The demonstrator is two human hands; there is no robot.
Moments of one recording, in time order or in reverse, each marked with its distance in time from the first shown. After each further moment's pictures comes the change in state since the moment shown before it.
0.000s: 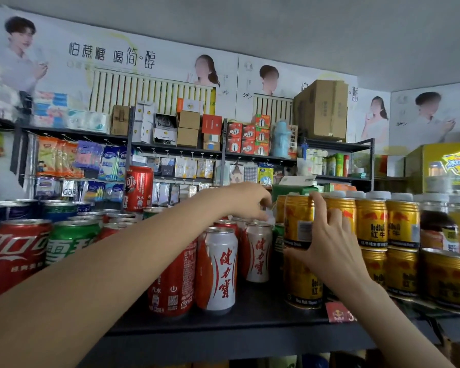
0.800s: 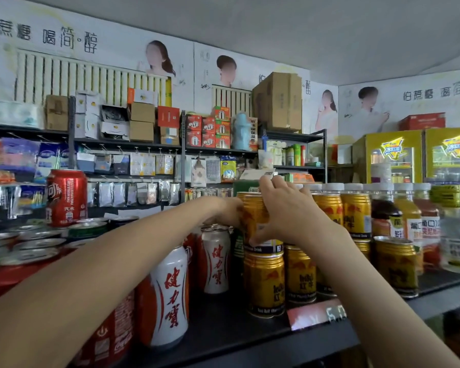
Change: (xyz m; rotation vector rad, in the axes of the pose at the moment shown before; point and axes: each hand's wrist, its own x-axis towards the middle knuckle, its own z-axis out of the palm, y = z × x) left_hand 0.091 0.003 0.038 -0.330 -0.274 -0.056; right_hand 0.058 -0.004 -0.037 -0.239 -0.255 -0.145
